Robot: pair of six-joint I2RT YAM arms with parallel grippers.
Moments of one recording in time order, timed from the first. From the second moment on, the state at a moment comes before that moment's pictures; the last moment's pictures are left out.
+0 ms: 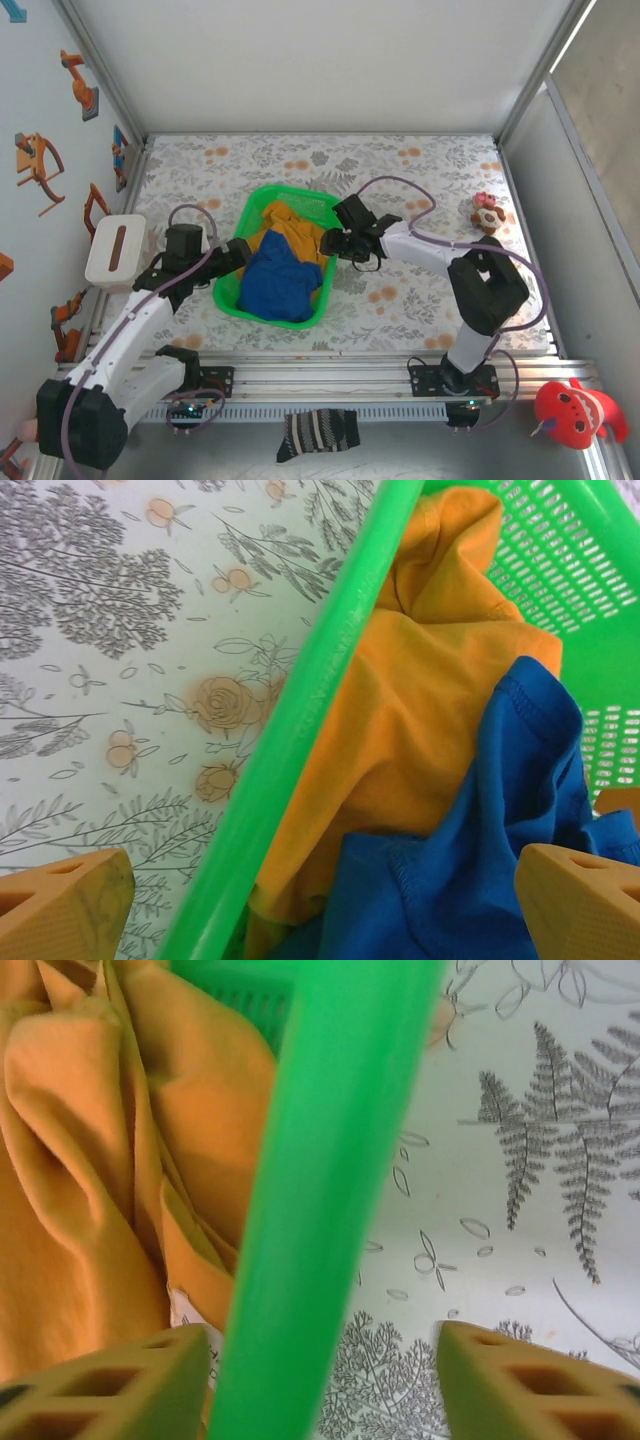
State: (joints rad) left arm -0.30 0.95 0.59 -0.47 0.15 -0.65; right arm 0.70 1.74 1.13 -0.44 -0.08 0.76
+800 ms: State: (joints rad) left arm -0.54 1.41 0.86 -0.19 0.15 -0.68; right arm 0.10 1.99 1.67 -0.67 0.02 0.41
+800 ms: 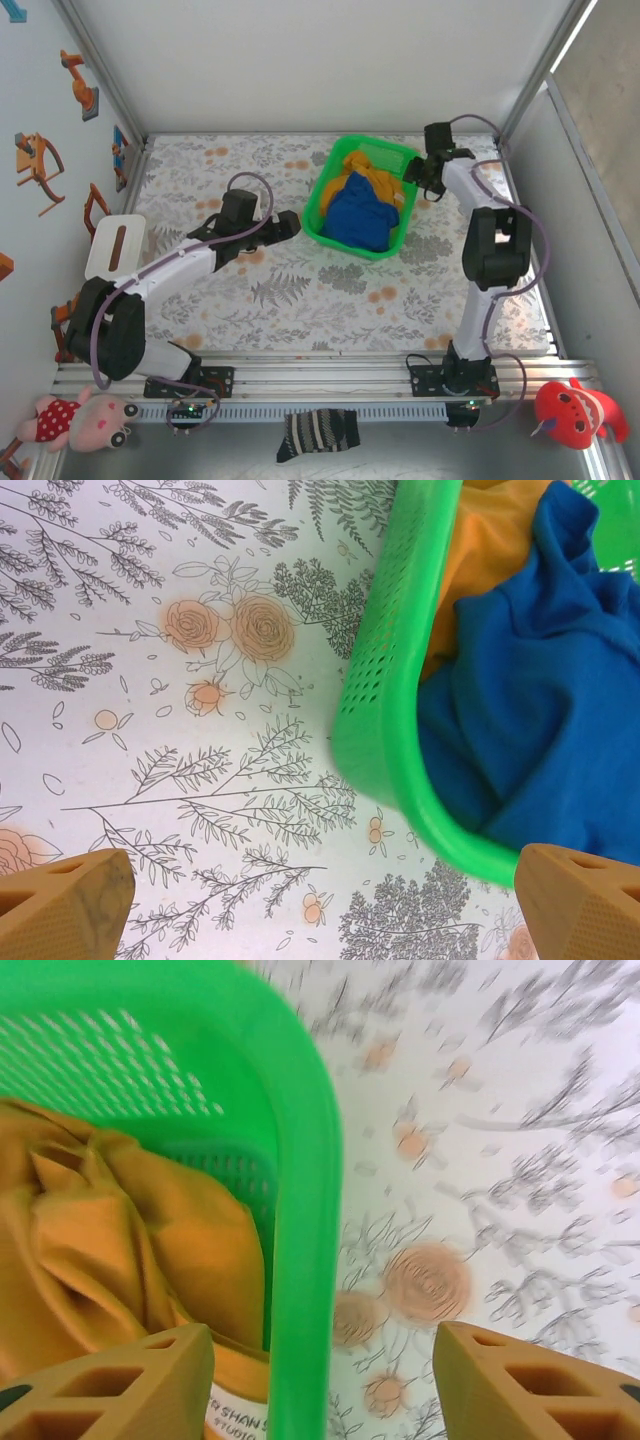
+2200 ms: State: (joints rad) left arm -0.20 1.08 0.86 -0.55 -0.07 -0.72; right arm 0.62 2.10 1.69 -0.55 0.08 0.72
